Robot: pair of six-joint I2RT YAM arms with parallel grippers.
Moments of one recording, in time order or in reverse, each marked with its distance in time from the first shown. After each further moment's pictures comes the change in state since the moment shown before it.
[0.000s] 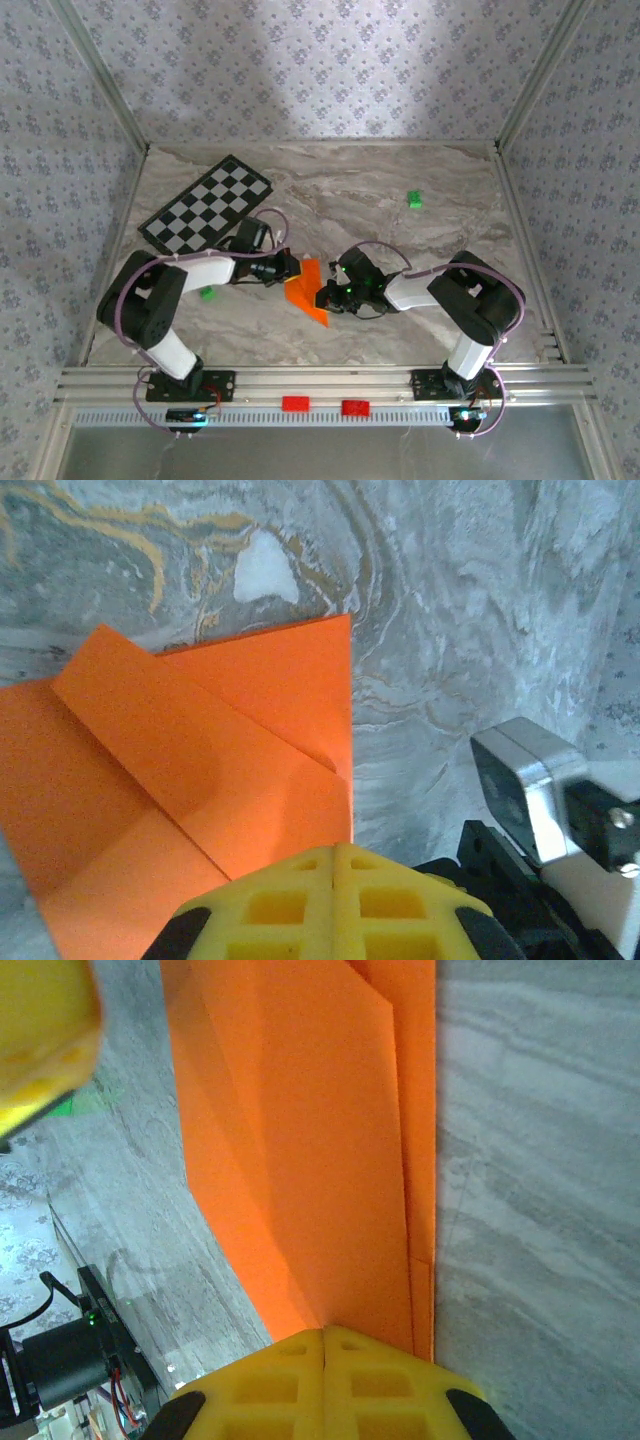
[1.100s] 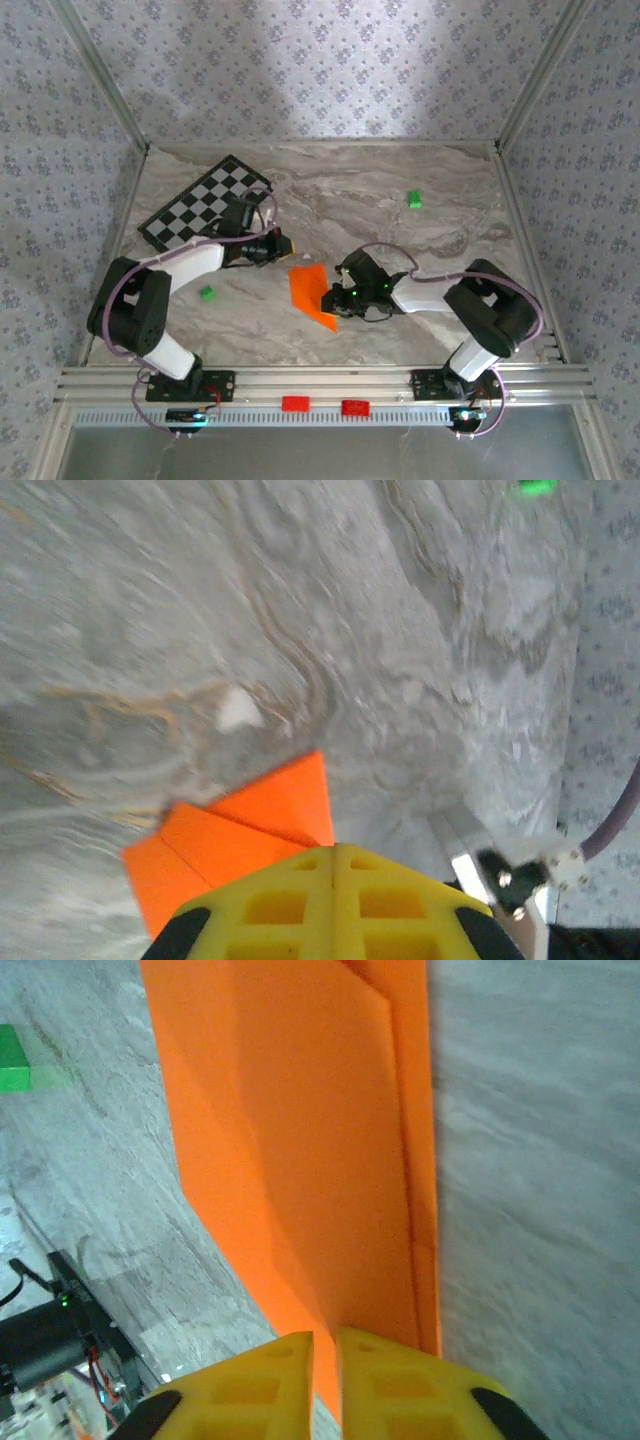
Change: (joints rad) left arm 0.069 -0.082 0.114 -0.141 -0.028 0.079; right arm 0.000 -0.127 -0.012 -0.179 0.027 -0.025
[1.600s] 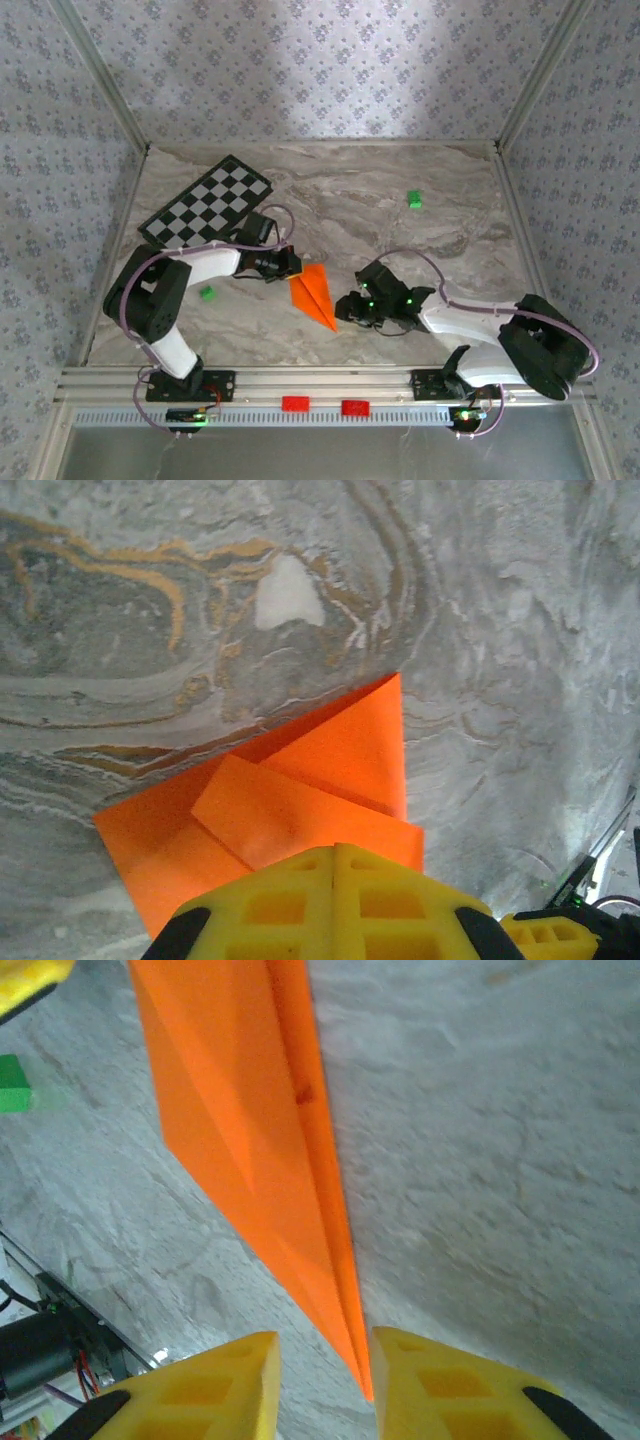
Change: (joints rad) left arm -0.085 0.123 -0.018 -0.004 -0.036 0.001; right arm 0.050 -0.308 -0.151 -0.130 0.158 0.116
